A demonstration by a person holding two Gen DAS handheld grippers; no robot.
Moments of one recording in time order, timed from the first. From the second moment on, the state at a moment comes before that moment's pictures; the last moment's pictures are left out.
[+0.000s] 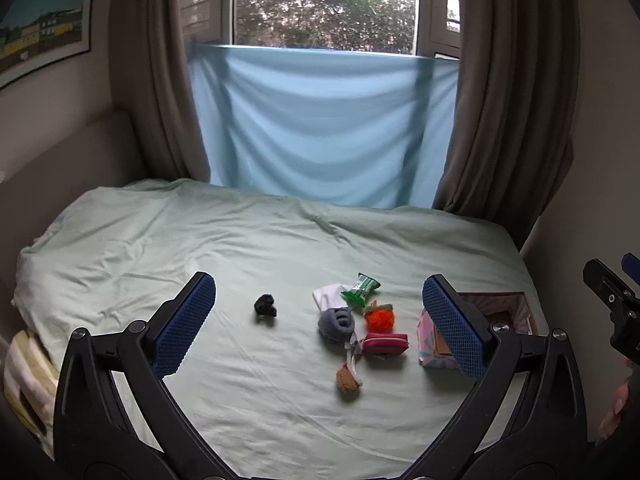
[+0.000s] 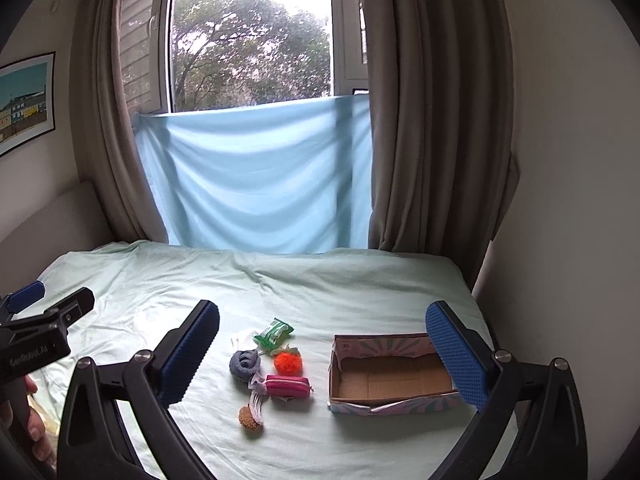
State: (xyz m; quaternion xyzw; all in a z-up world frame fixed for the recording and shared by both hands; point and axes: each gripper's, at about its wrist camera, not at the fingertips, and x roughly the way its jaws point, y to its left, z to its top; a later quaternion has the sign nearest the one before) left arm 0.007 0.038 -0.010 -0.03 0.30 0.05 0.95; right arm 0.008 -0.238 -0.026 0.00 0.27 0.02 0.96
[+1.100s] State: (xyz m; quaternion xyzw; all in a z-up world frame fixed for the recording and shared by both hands) left arm 0.241 0.218 -0.317 0.02 0.43 -0.05 0.90; right arm 0.110 -0.096 -0.331 0.16 0.46 -0.15 0.86
